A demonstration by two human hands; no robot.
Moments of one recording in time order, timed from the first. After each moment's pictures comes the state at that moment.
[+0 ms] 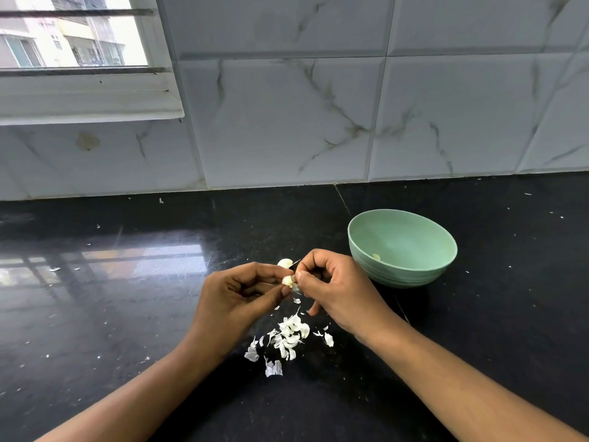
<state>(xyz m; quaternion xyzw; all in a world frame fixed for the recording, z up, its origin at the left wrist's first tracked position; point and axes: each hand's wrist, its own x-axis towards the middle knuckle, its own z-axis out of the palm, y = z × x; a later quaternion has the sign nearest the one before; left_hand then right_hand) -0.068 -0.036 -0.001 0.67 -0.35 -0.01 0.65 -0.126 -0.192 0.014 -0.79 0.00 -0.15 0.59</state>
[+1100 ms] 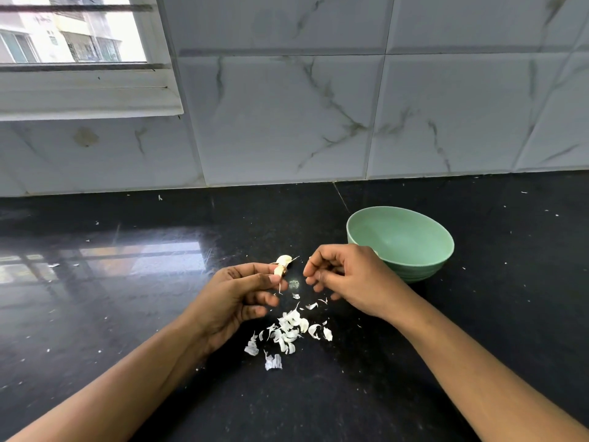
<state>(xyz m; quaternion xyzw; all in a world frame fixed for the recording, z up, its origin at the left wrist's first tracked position) -0.056 -0.040 0.009 0.59 -0.09 -0.31 0.74 -0.127 -0.221 0.025 -0.91 -0.01 -0.10 0.41</state>
